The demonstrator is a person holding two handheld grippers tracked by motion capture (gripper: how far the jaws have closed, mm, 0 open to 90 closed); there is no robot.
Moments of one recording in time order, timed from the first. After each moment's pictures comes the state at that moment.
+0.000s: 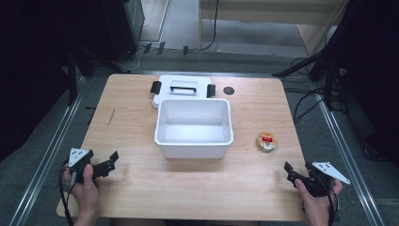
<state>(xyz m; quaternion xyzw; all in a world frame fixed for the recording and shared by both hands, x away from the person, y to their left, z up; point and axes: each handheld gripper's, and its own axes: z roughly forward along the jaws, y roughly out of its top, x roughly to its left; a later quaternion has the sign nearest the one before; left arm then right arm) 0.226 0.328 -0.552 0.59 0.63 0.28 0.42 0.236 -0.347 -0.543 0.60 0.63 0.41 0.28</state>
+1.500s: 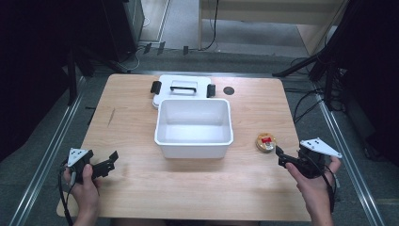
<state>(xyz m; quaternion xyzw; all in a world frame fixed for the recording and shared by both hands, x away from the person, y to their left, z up) 0.226 0.329 -0.552 0.59 0.63 0.28 0.42 0.260 -0.296 -0.459 0.54 0.69 0.37 0.30</state>
